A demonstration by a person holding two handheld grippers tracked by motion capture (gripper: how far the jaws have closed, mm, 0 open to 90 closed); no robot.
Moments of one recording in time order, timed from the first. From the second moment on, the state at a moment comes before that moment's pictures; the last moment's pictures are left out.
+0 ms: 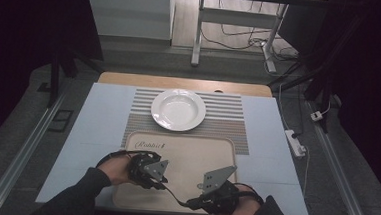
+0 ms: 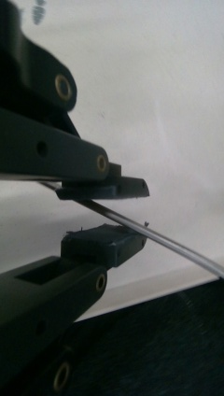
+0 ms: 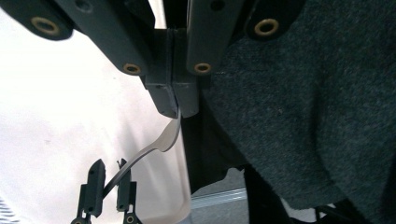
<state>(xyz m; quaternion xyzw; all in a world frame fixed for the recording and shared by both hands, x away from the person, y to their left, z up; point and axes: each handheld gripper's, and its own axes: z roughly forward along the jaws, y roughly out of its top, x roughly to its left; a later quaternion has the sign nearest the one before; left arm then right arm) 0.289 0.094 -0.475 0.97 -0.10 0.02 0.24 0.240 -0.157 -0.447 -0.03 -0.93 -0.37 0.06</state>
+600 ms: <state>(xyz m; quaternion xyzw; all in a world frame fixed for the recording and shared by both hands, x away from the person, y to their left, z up) 0.282 0.099 -0.471 0.97 -0.10 -0.01 0.23 0.254 -0.168 -0.451 -0.09 -0.91 -0.39 0.03</state>
